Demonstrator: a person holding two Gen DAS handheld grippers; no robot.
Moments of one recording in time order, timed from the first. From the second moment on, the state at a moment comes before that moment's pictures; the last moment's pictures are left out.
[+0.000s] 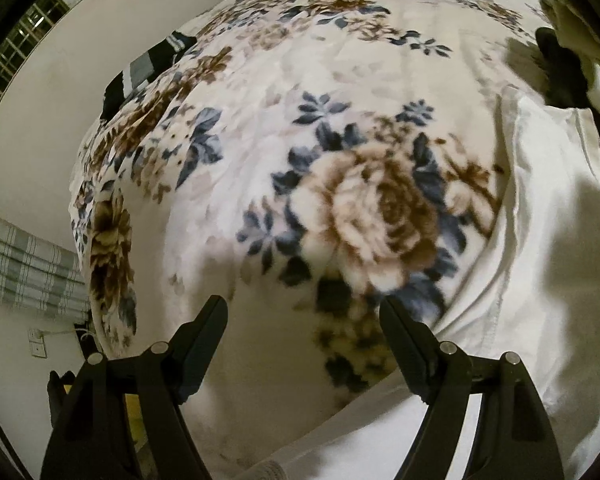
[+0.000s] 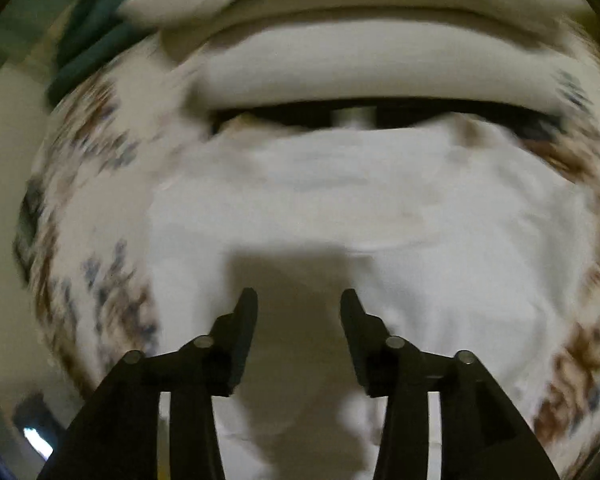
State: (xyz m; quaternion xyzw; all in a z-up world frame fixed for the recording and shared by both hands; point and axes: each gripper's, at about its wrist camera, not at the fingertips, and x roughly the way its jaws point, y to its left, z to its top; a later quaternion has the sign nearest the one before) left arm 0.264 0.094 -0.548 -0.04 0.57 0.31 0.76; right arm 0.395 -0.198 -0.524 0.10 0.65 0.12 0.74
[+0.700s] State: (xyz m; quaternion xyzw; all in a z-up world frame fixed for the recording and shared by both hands) left arm 0.116 -0.098 -0.522 -0.06 0.61 0.24 0.75; right arm 0.296 -0.426 -0.457 0.07 0.73 0.14 0.66
